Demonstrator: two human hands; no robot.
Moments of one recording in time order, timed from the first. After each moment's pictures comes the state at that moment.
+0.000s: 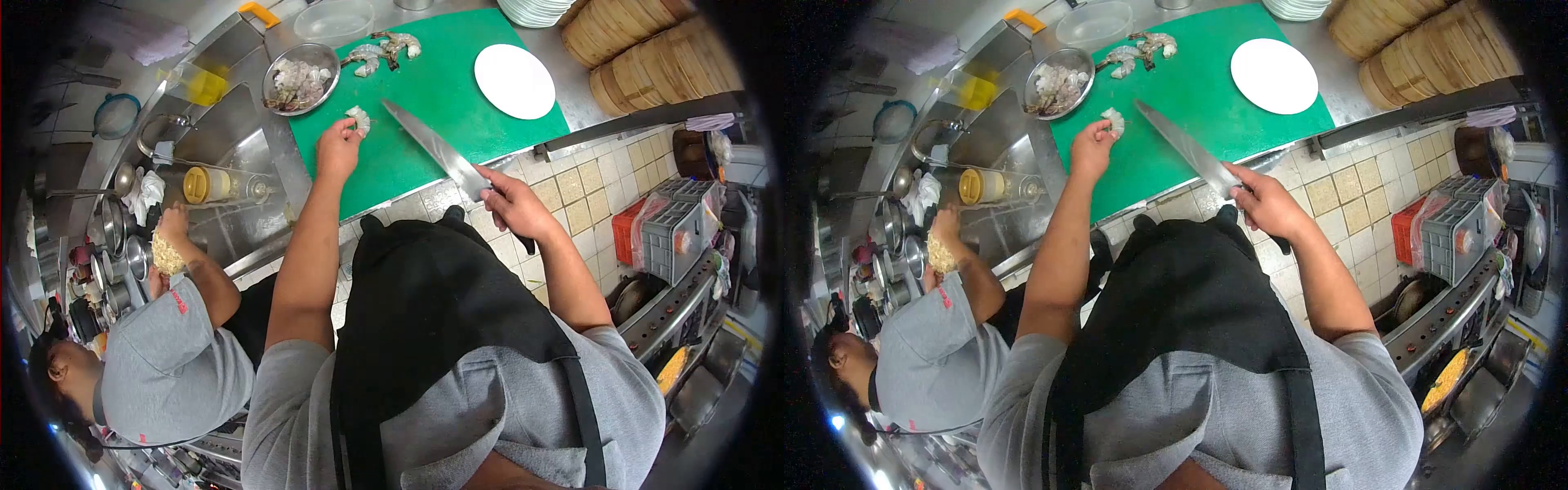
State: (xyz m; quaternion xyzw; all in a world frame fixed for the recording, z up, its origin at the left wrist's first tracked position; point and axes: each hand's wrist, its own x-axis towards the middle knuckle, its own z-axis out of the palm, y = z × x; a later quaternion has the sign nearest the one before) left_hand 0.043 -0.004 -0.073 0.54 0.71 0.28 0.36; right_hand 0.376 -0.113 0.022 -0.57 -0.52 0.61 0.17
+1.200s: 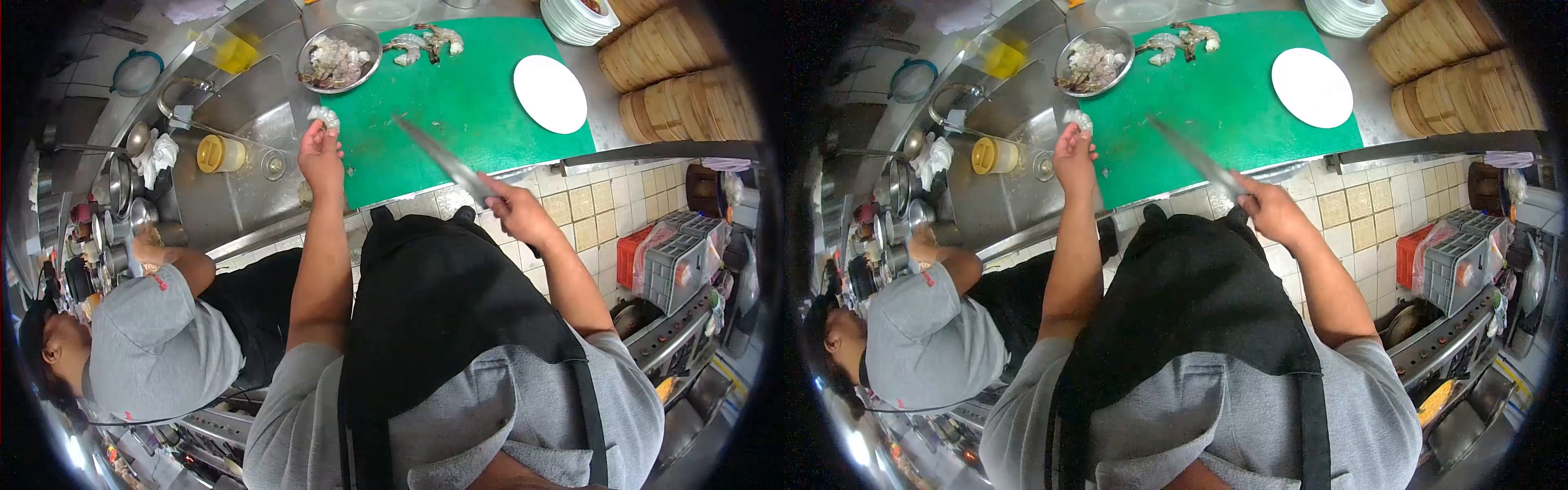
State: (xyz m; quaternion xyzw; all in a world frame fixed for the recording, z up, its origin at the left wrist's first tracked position) left_hand -0.004 -0.056 -0.064 0.29 0.67 0.59 0.35; right_hand 0.347 -0.109 0.006 -0.57 -0.64 0.51 0.08
